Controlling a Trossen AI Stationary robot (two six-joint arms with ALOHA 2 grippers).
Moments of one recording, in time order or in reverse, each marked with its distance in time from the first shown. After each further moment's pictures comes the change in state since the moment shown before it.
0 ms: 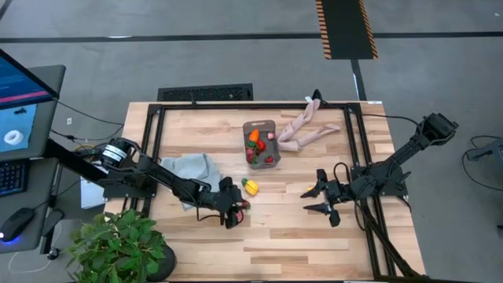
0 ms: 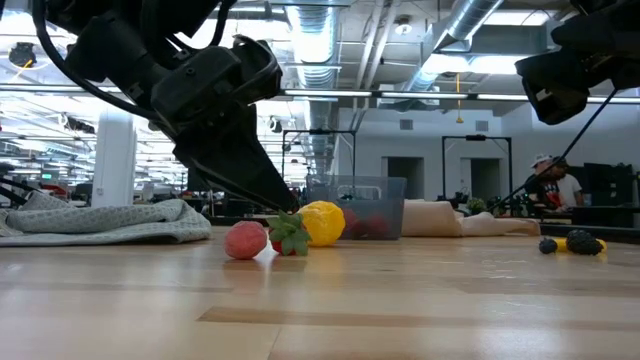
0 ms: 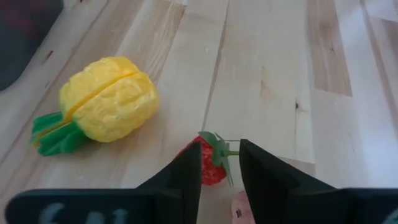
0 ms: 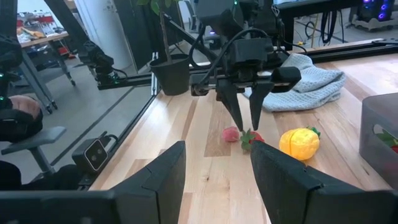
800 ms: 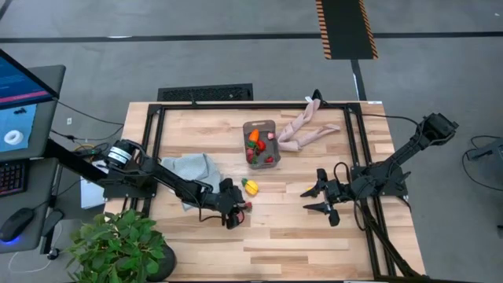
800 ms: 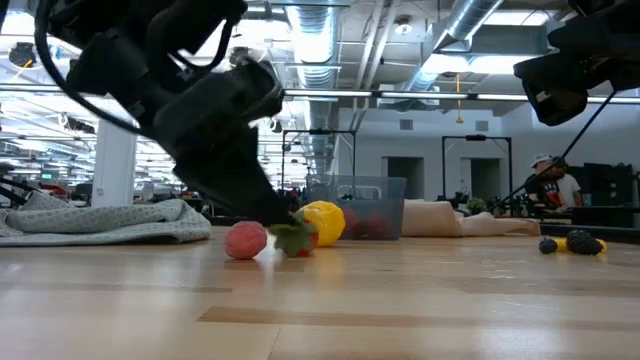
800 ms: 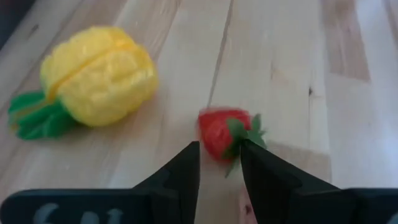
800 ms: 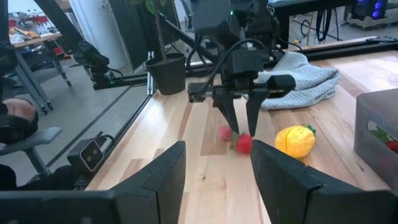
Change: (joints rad) left arm 0.003 0.051 -0.001 0.026 0.014 -0.019; right arm 0.000 0.000 0.000 -0.008 0.015 0.010
